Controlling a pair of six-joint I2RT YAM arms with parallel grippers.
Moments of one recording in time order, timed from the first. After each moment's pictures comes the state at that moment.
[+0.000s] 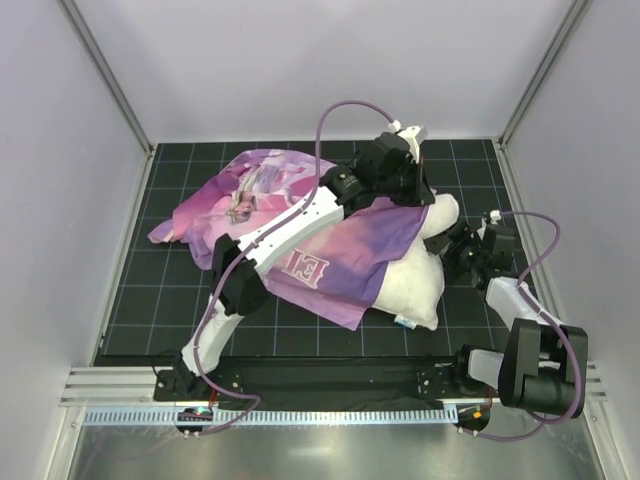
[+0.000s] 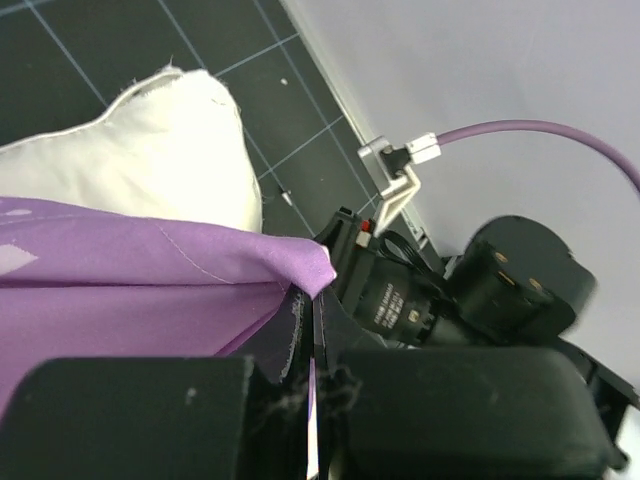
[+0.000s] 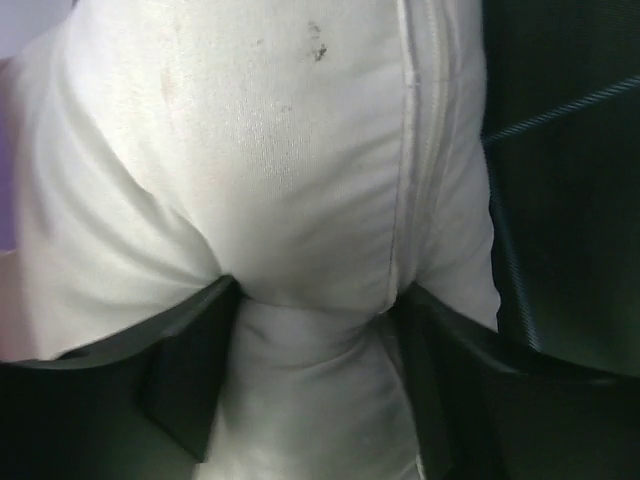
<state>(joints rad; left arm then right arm) -0.93 2.21 2.32 -0.53 0.18 -0.64 -0.20 1.18 0.47 0.04 -0.47 0.70</state>
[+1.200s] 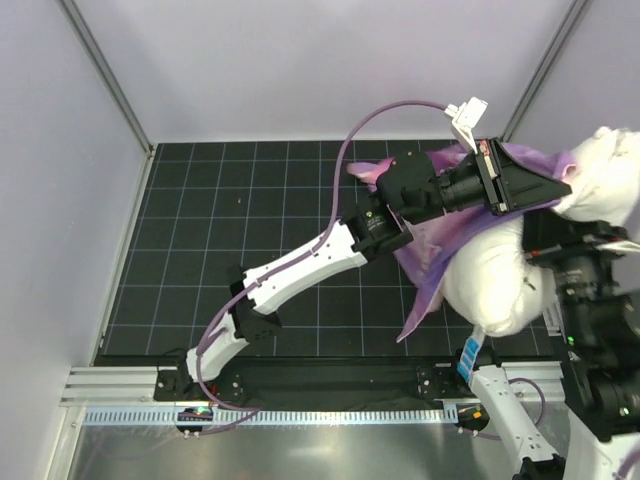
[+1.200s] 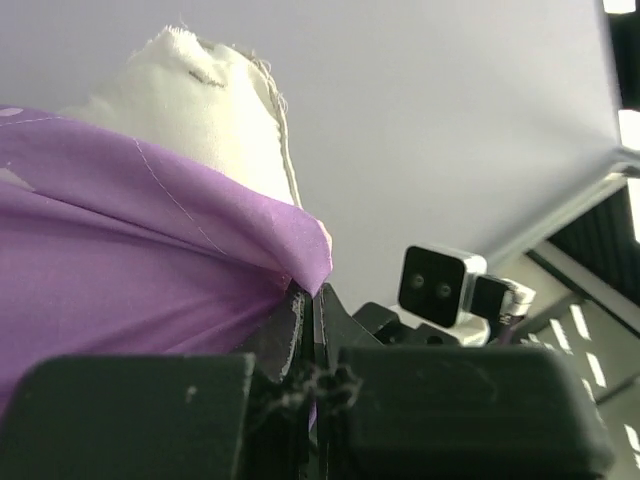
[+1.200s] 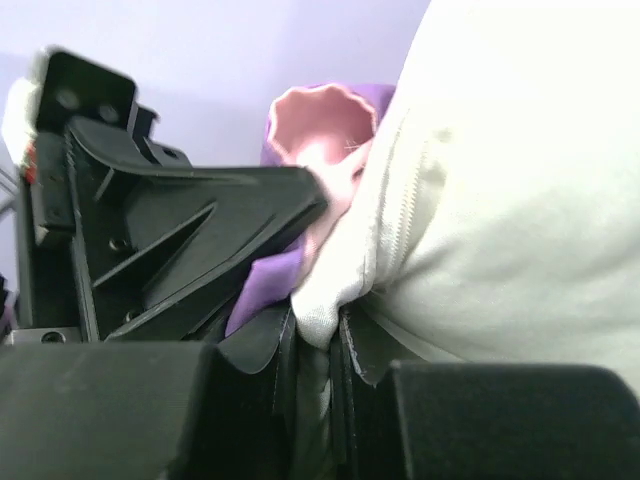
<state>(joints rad) -1.20 2.26 2.65 -0.01 0.23 -1.10 0.10 0.56 1.35 -0.63 0.09 0.51</state>
